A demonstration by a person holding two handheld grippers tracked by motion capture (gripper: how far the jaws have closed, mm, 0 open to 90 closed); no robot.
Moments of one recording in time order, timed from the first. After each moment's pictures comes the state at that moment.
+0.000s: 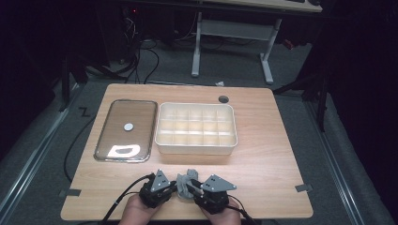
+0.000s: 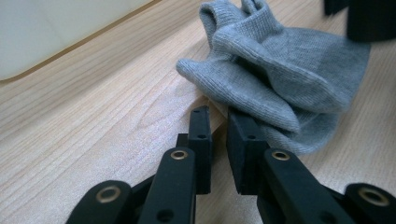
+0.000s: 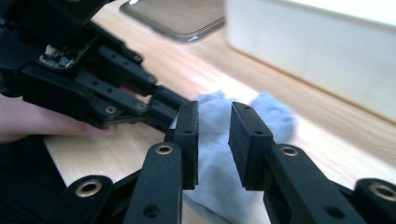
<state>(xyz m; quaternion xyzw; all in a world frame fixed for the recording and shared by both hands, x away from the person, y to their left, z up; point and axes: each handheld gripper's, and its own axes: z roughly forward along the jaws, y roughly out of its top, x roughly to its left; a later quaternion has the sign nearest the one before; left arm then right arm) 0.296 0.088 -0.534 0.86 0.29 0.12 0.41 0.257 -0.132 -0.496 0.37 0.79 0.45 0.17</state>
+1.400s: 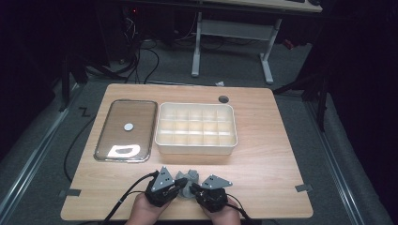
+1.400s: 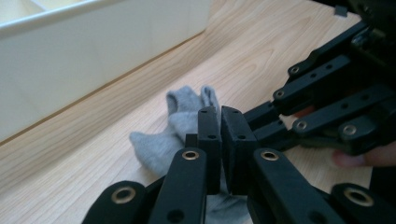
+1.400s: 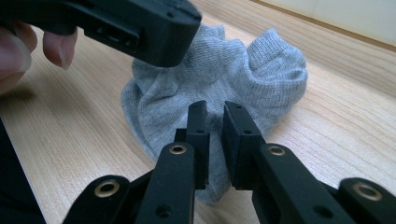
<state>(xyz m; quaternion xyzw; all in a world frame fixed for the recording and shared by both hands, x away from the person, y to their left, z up) 0.291 0.069 -0.507 0.82 0.27 0.10 0.49 0.271 -0.135 -0.532 0.39 0.81 0.41 0.13</state>
